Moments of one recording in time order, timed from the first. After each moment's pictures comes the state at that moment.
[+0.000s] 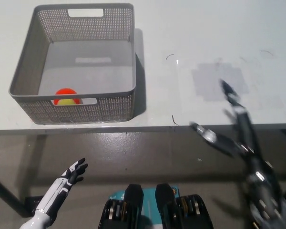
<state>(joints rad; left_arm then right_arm) -0.04 0.26 -0.03 0.20 0.05 -0.23 -0.23 -0.19 -0.08 0.06 -0.04 -0.21 -0.13 -0.10</state>
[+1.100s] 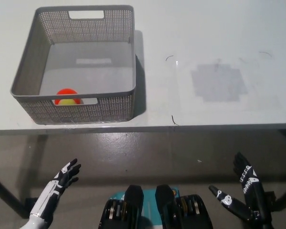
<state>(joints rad) -0.03 0.24 0.01 0.25 -0.01 -0.30 -0.23 0.01 -0.06 0.03 0.26 0.04 -0.39 0.02</state>
